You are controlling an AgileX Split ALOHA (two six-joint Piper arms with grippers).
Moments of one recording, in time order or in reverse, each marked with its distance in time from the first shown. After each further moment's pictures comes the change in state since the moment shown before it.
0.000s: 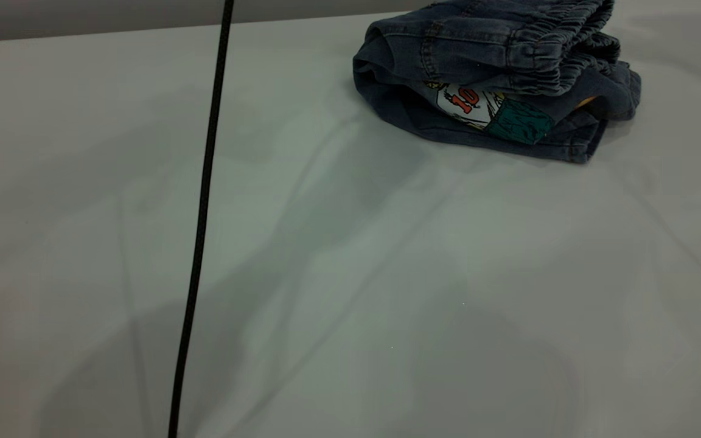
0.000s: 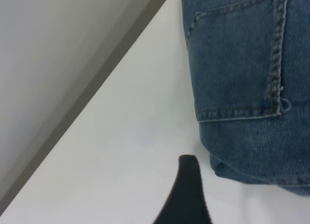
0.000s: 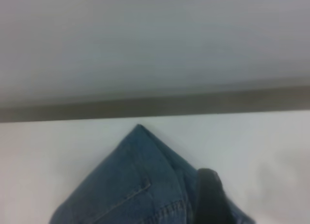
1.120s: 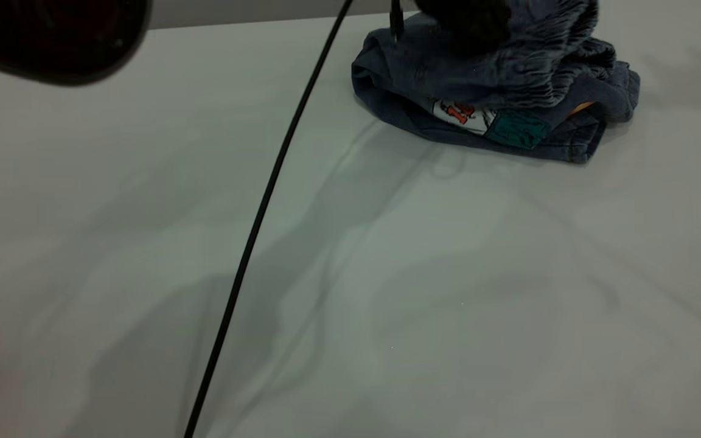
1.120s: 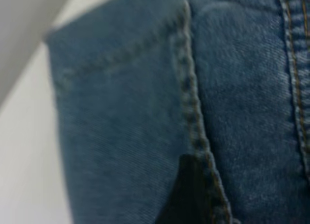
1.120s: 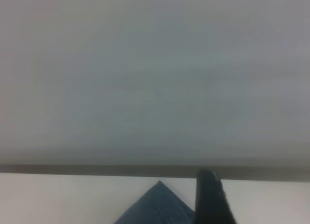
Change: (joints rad) left arm 0.000 0.307 0.001 -0.206 -0.372 0.181; right arm 0.001 -0.276 0.016 0.005 0.000 -0.005
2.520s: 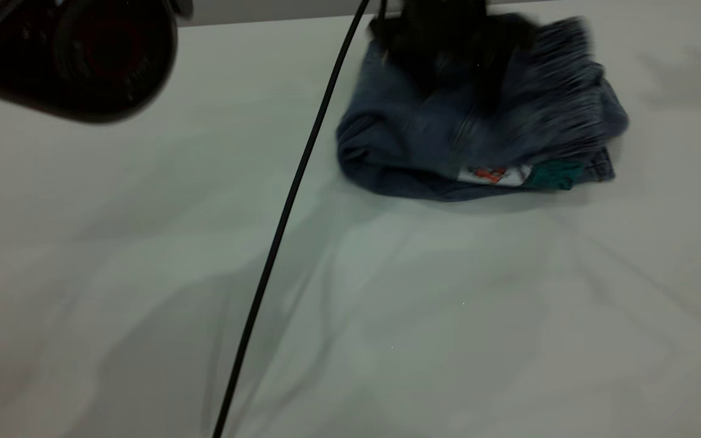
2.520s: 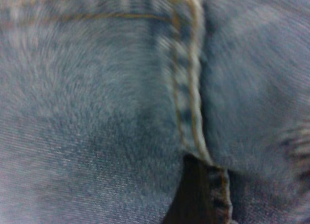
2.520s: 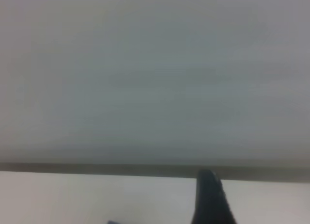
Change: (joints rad) left arm -0.001 0.037 -0.237 -0.220 0.471 -0.437; right arm 0.000 0.003 -0.001 0.001 -0.002 -0.010
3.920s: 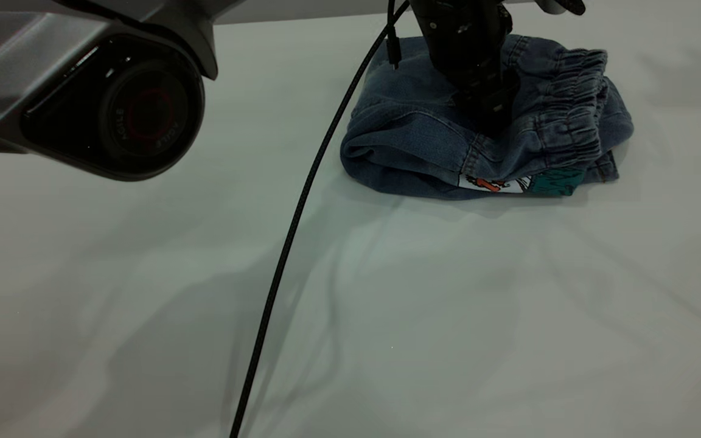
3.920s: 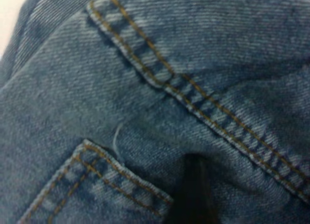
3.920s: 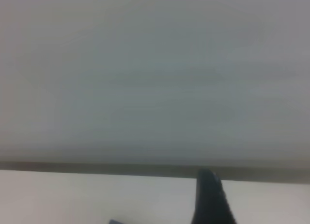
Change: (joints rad) left arm 0.000 0.140 -0.084 -0.042 -0.053 0.768; right arm 0.000 0.000 0.000 0.002 0.000 -0.008
